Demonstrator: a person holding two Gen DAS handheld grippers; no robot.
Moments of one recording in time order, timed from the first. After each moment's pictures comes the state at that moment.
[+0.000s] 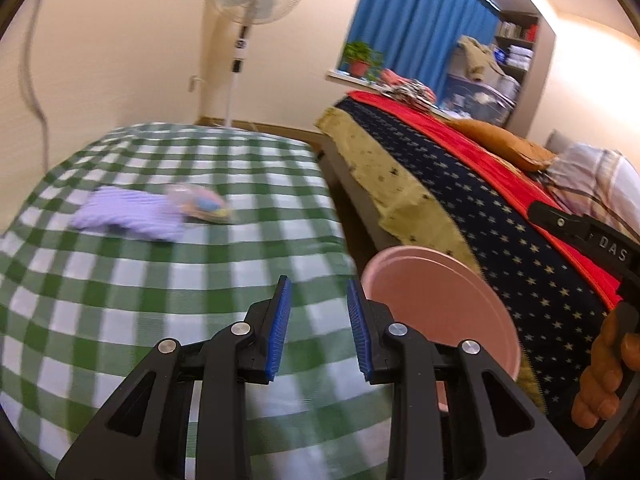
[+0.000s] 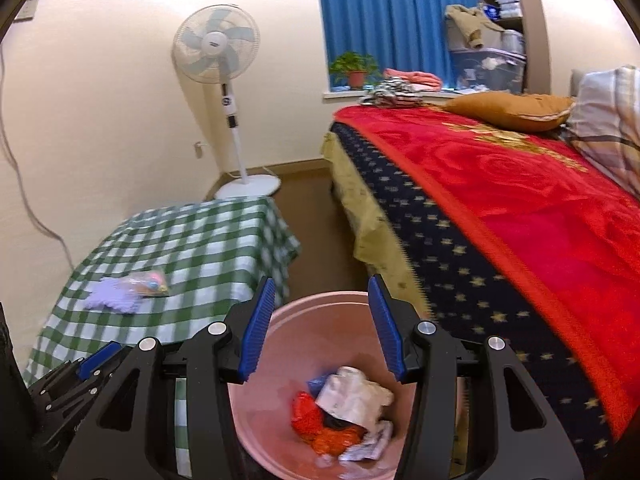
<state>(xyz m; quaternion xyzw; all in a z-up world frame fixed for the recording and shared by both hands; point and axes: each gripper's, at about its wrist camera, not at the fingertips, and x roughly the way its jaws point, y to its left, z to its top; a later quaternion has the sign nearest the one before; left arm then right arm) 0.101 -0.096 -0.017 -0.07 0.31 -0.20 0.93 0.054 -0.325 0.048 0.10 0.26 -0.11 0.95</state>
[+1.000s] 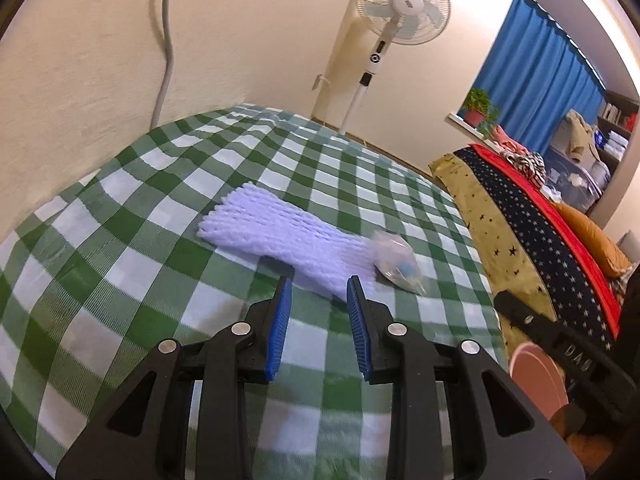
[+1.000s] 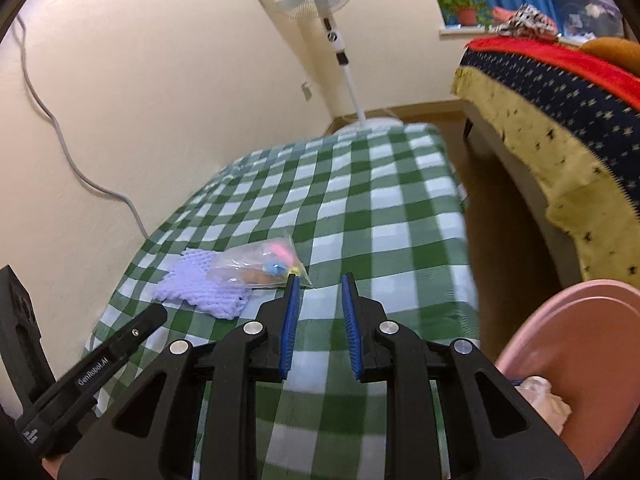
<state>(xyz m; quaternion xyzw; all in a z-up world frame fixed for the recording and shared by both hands) 0.195 0.018 -0.052 -0.18 0.32 -0.04 0.93 0.214 -0.205 -0.034 0.16 0.33 0.10 0.92</state>
